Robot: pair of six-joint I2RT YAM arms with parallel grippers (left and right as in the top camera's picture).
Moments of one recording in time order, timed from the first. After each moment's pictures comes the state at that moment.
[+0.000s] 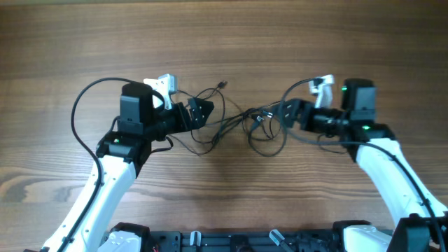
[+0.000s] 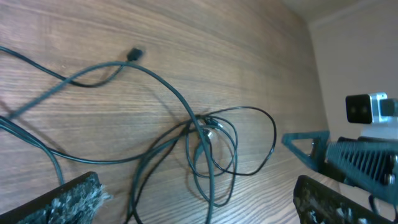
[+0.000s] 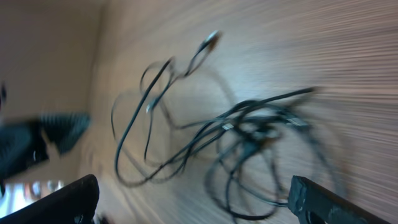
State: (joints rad) left arm -0.19 1.23 0.74 -0.23 0.53 -0.53; right arm 0.05 1.36 0.72 -0.25 -0.80 0.35
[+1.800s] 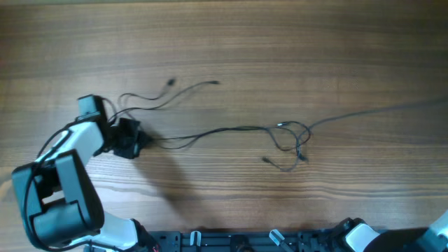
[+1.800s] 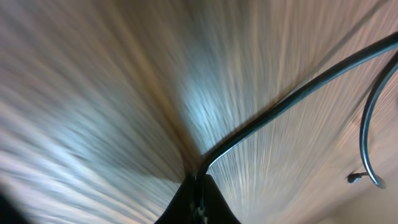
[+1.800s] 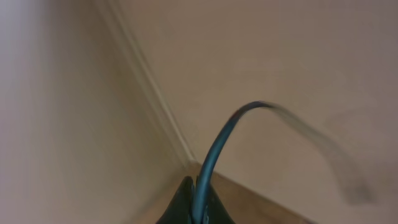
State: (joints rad) left arm 0.32 1.71 0.79 -0.54 0.49 -1.01; right arm -0.86 1.34 1.30 -0.02 -0.13 0.33
